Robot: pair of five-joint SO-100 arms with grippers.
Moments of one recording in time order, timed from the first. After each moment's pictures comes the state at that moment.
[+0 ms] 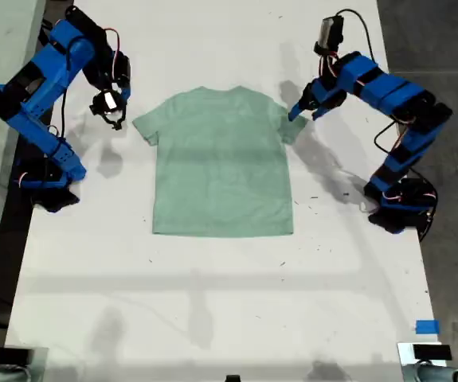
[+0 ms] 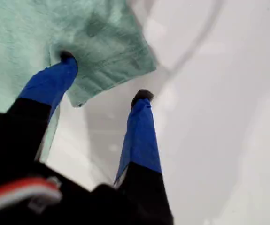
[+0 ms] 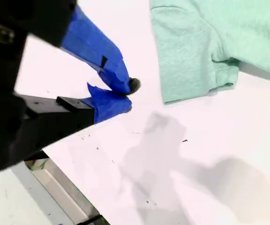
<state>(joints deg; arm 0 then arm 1) -43.5 95.4 78.0 101.7 39.7 59.4 83.1 97.1 68.3 -63.2</state>
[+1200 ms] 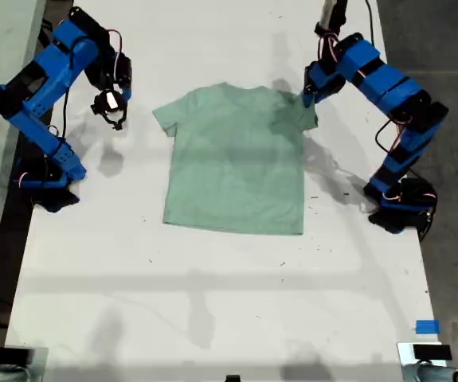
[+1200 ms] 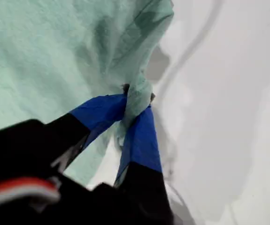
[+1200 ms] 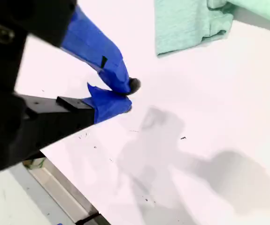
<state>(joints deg) -43.6 93.4 78.0 101.5 40.3 56.0 82.8 75.8 85.2 -55.8</state>
